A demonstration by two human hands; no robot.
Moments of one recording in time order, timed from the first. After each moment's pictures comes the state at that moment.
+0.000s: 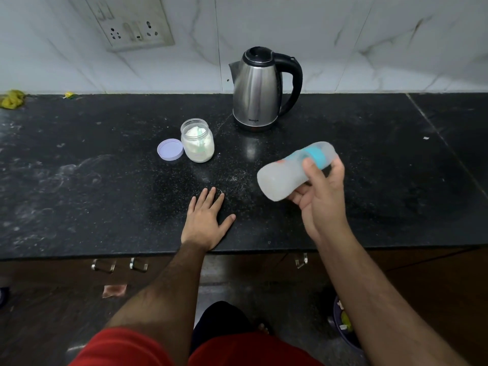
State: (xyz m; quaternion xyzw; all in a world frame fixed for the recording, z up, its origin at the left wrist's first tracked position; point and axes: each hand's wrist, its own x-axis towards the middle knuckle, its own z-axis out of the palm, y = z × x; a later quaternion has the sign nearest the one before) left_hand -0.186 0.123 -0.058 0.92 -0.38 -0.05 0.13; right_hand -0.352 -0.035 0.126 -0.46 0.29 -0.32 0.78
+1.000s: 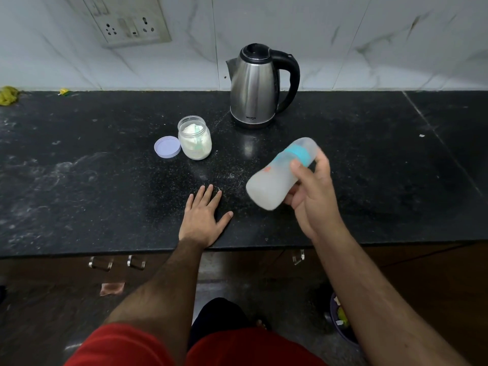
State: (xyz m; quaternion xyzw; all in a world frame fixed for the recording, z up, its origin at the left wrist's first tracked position) left_hand -0.187 0.122 -0.055 0.92 -0.38 -0.05 0.12; right_hand -0.350 -0.032 0.127 -0.49 0.25 -0.27 0.79
